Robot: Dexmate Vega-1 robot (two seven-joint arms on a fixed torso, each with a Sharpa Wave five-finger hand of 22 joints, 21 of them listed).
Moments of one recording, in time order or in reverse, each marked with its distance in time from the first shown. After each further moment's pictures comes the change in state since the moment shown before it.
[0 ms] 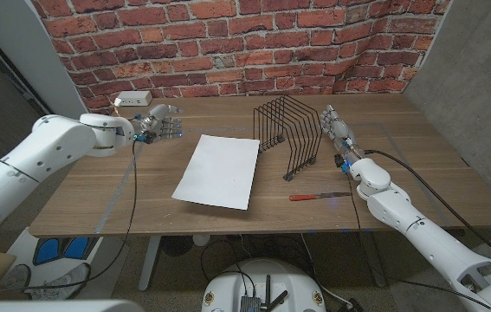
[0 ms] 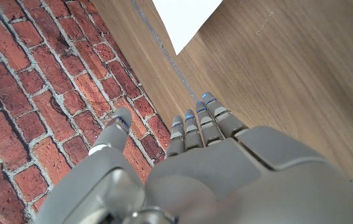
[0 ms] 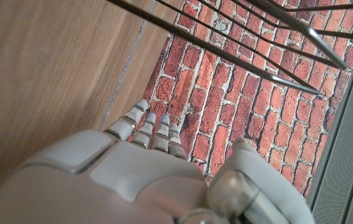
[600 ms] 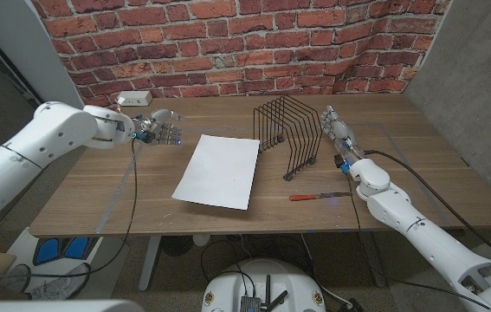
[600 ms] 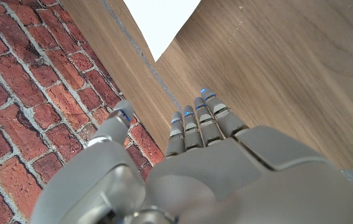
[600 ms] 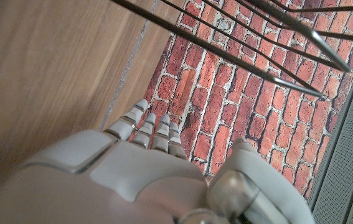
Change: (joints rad) left arm -0.103 0.011 0.073 0.037 -0.011 0.142 -0.014; left_hand 0.109 -0.021 0.009 -0.008 0.016 0.075 0.010 0.008 0.005 0.072 -0.016 0.008 0.005 0.071 -0.020 0.000 0.000 0.075 0.000 0.000 0.000; right arm -0.007 -0.004 0.000 -0.016 -0.015 -0.016 -0.026; right_hand 0.000 0.000 0.003 0.003 0.000 0.010 0.001 0.000 0.000 0.000 0.000 0.000 0.000 0.000 0.000 0.000 -0.005 0.000 0.000 0.008 0.000
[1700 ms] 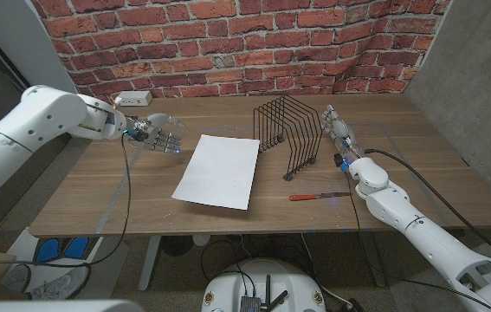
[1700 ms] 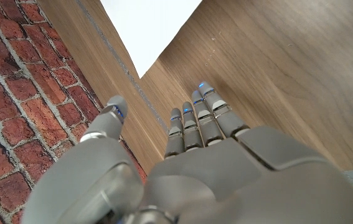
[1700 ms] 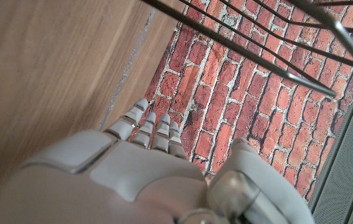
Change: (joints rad) left arm -0.084 0.034 0.013 0.057 -0.073 0.167 -0.107; left_hand 0.057 -0.065 -0.032 0.004 -0.004 0.044 0.000 0.000 0.000 0.065 -0.012 0.000 0.000 0.082 -0.018 0.004 0.000 0.086 -0.001 0.004 0.000; right arm 0.016 0.009 -0.006 0.013 -0.019 -0.013 -0.027; right_hand -0.008 0.000 0.012 -0.004 0.004 0.008 -0.008 0.004 0.000 0.006 -0.006 0.000 0.000 0.006 -0.005 0.000 -0.009 0.007 0.000 0.000 0.000
